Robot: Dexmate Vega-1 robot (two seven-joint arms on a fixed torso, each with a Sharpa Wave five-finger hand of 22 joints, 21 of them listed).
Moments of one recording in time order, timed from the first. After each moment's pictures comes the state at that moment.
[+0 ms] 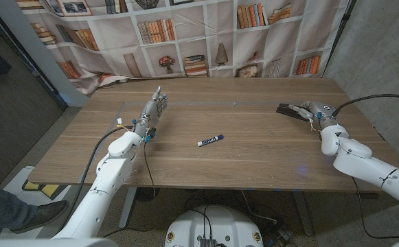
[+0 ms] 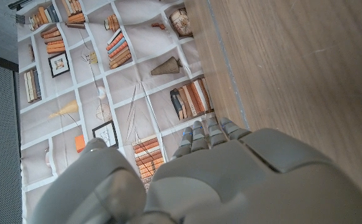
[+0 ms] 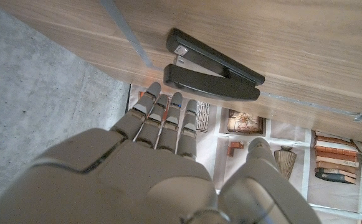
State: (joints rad) left arm 1.04 0.29 0.04 -1.53 -0.37 -0.06 -0.20; left_hand 0.34 -0.02 0.04 0.10 0.25 -0.01 0.08 0.21 0.18 0.03 0.05 0.22 0.19 -0.02 0.04 0.20 0.18 -0.09 0.00 0.23 0.18; right arm -0.94 -0.98 -0.51 -1.69 -0.33 -0.53 -0.32; right_hand 0.13 0.01 0.27 -0.11 0.21 0.43 -0.03 0.23 0.19 0.45 -0.01 0.23 0.18 0.34 -0.04 0.19 0.18 0.36 -0.04 0.30 0.18
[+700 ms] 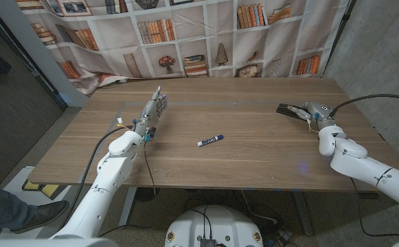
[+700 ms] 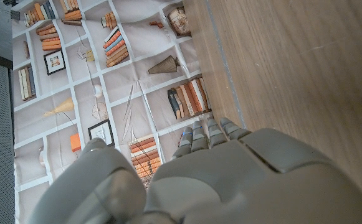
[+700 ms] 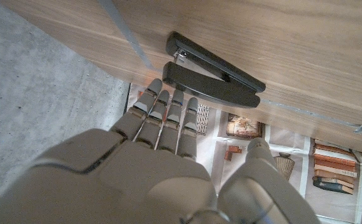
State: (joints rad) left arm 1.02 0.29 0.04 -1.50 -0.37 -0.05 -0.20; left_hand 0.34 -0.02 0.04 0.10 0.25 -0.01 0.08 0.21 0.18 0.03 0.05 0.22 0.19 -0.03 0.04 0.19 0.18 -0.09 0.00 0.22 0.18; right arm -0.90 -0.96 -0.56 -1.65 -0.36 -0.53 -0.32; right_hand 0.13 0.01 0.27 -0.11 0.21 0.48 -0.04 0.23 0.19 0.53 -0.02 0.25 0.18 0.40 -0.04 0.20 0.18 0.41 -0.05 0.30 0.18
